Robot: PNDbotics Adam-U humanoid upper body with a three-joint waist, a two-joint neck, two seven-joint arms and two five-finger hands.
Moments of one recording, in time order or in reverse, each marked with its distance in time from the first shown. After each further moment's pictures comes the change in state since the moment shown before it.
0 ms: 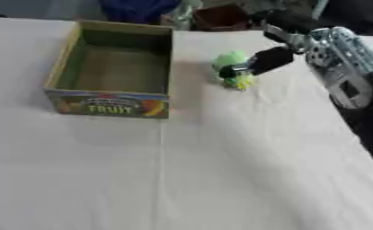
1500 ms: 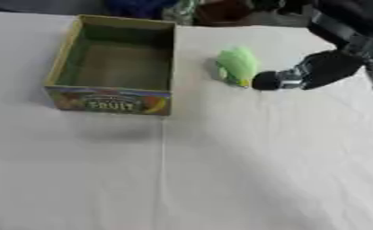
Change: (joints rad) left arm -0.005 0.001 0.012 0.000 -0.009 -0.013 0.019; right arm 0.304 -0.170 -0.134 -0.490 -0.435 -0.155 -0.115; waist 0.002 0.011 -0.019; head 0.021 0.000
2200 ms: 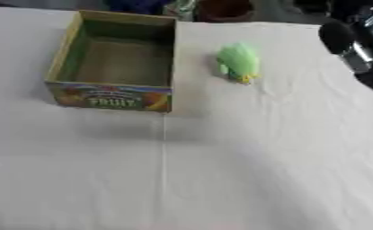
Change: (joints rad) left arm -0.002 0.000 0.011 0.000 -0.008 -0.007 0.012; right arm 0.127 0.094 -0.155 -0.032 -0.221 -0.193 -0.222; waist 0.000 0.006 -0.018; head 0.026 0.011
